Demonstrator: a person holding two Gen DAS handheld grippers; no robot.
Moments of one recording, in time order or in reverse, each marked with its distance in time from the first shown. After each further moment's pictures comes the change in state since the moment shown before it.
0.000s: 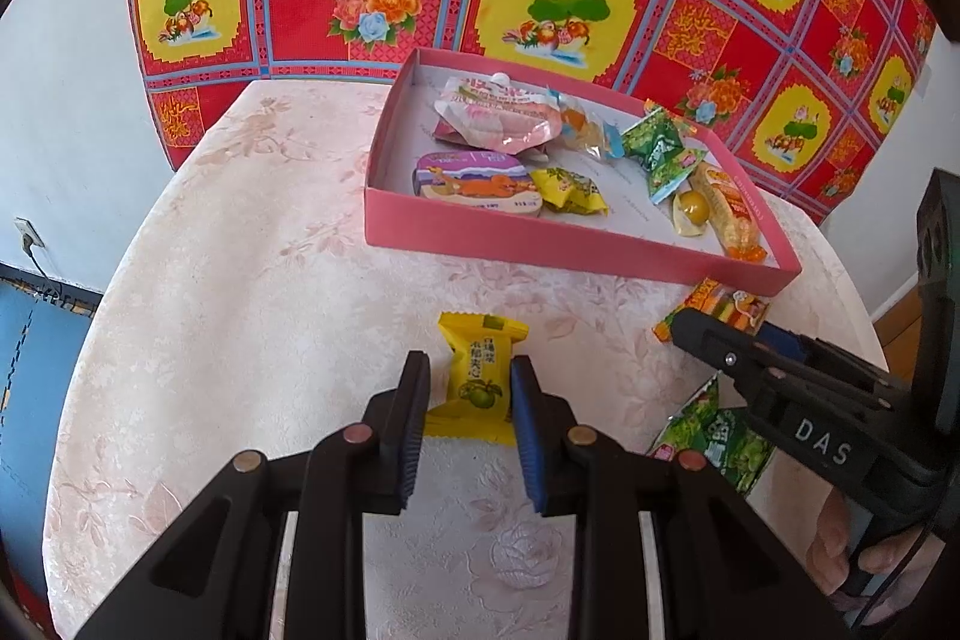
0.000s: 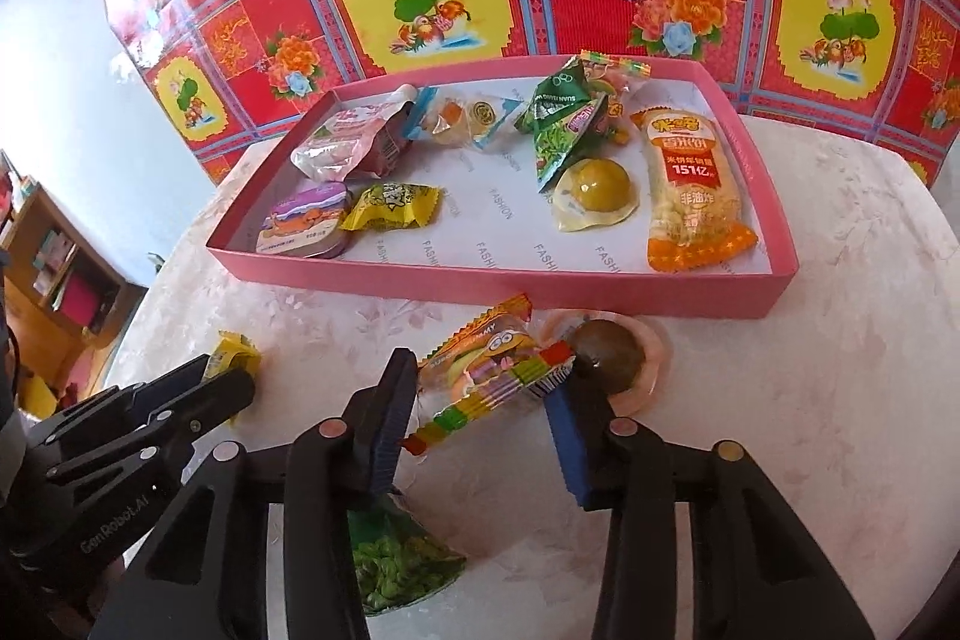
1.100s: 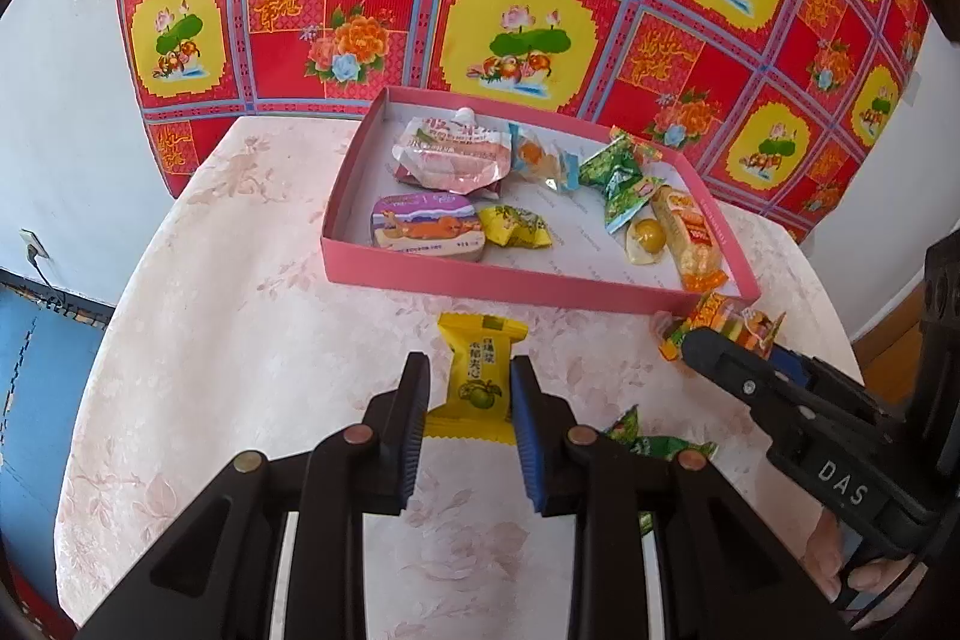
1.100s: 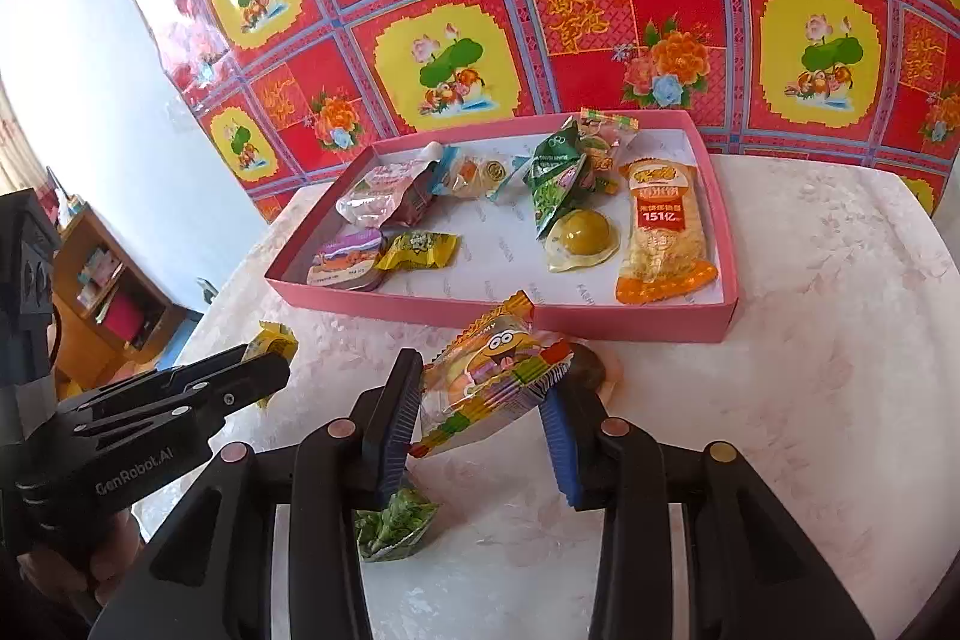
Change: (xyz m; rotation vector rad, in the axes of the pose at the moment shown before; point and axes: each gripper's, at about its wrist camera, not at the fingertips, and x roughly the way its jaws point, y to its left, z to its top) left arm -0.022 -0.026 0.014 -0.004 -0.028 0.000; right arm -0.038 -0.023 -0.003 -0.002 -0.103 0.117
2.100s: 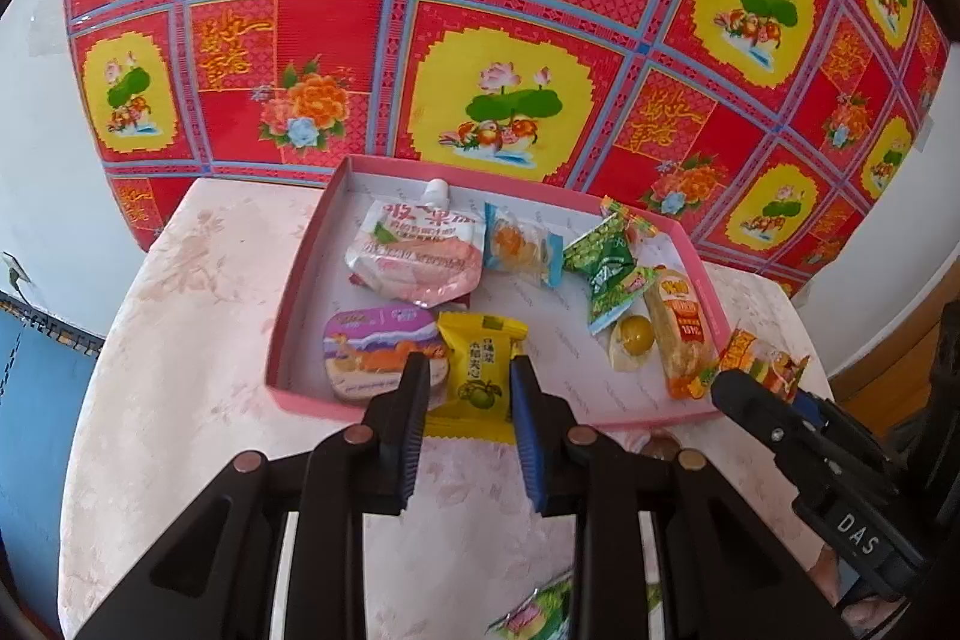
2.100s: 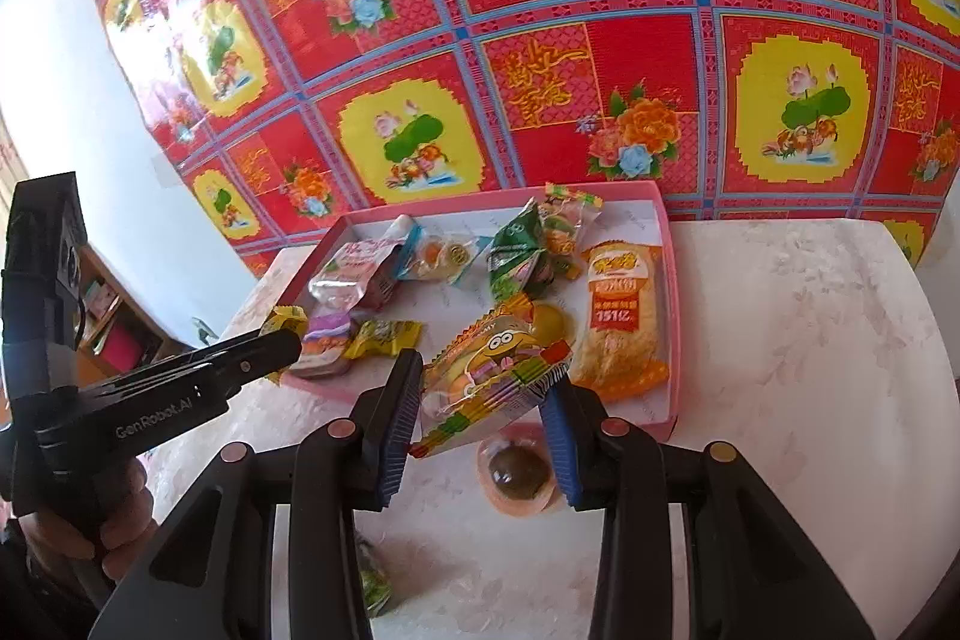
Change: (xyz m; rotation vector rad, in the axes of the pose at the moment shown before) left arm 0.027 -0.010 0.058 -0.010 -0.035 -0.031; right arm -0.002 -0.025 0.042 0.028 -0.066 -0.012
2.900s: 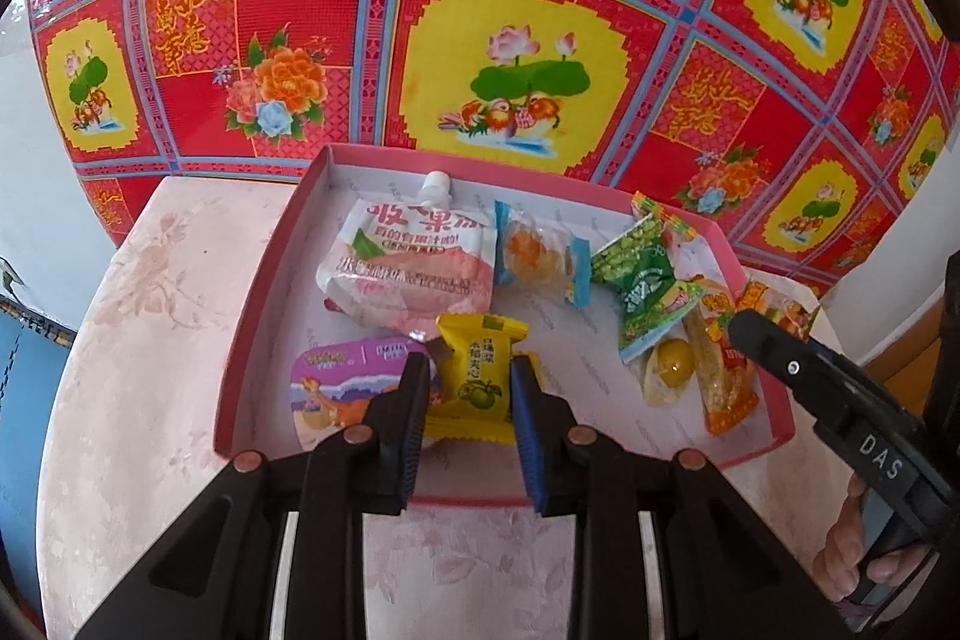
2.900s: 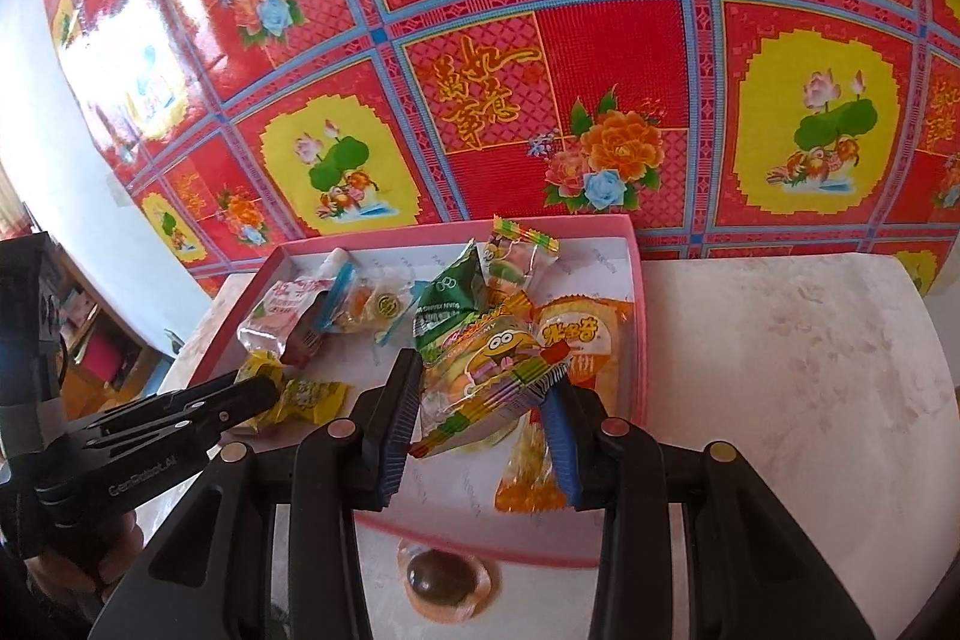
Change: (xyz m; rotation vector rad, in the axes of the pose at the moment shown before) left arm 0.046 0.001 0.014 0.002 0.033 0.022; right arm 0.044 -0.025 0.034 0.004 0.017 -0.038
